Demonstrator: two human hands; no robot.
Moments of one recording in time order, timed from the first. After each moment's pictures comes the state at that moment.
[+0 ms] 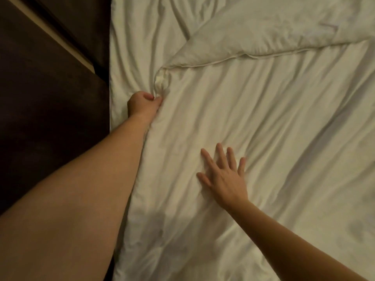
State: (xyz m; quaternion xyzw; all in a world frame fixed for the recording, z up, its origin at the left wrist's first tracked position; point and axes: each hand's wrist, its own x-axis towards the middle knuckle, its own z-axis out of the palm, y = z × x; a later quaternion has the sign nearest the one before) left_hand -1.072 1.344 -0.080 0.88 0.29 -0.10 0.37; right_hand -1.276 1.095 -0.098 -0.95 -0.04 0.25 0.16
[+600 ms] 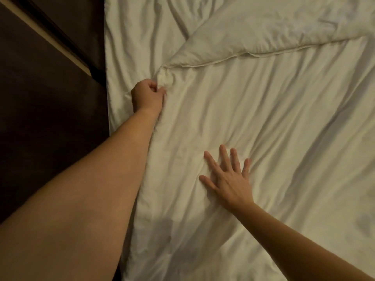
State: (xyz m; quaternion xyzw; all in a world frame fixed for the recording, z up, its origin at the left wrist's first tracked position) left_hand -1.043 1.341 -0.081 0.90 0.23 -0.03 0.37; right_hand -1.275 1.105 -0.103 -0.95 -0.03 0.26 0.13
